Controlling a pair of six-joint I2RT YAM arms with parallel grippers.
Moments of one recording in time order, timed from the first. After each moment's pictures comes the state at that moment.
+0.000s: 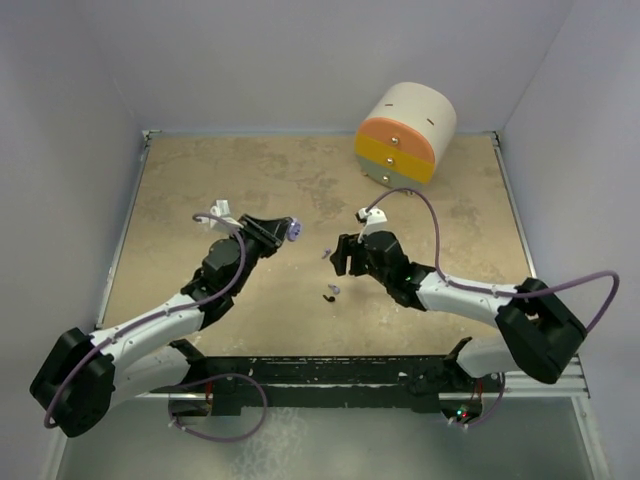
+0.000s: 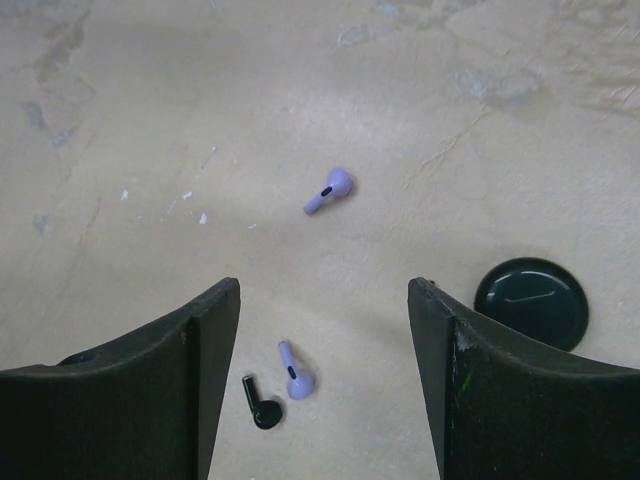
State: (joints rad) left arm -0.66 1.04 0.45 0.55 -0.30 -1.04; right arm 0.77 1.32 0.57 0.29 0.20 0.44
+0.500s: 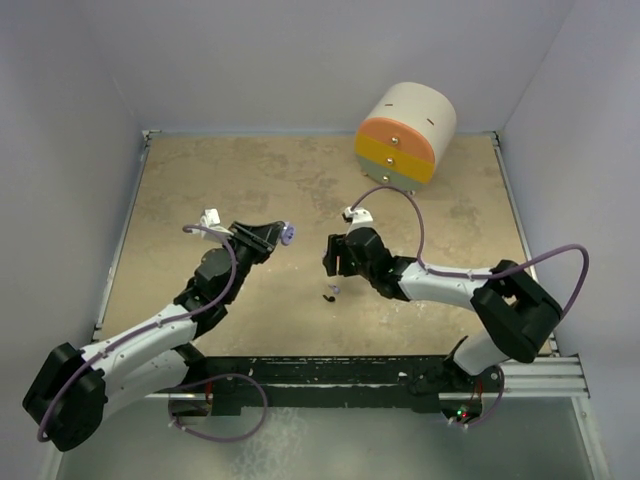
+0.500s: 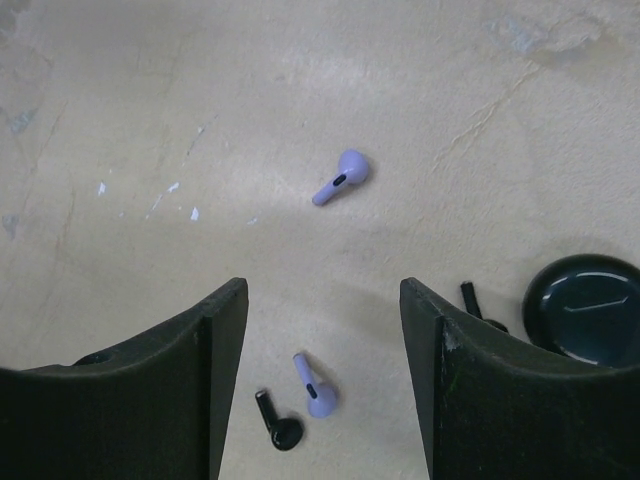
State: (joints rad) left arm -0.66 0.94 0.36 0.55 -0.35 -1.11; right arm 0.81 1.52 0.71 0.19 0.22 0.52
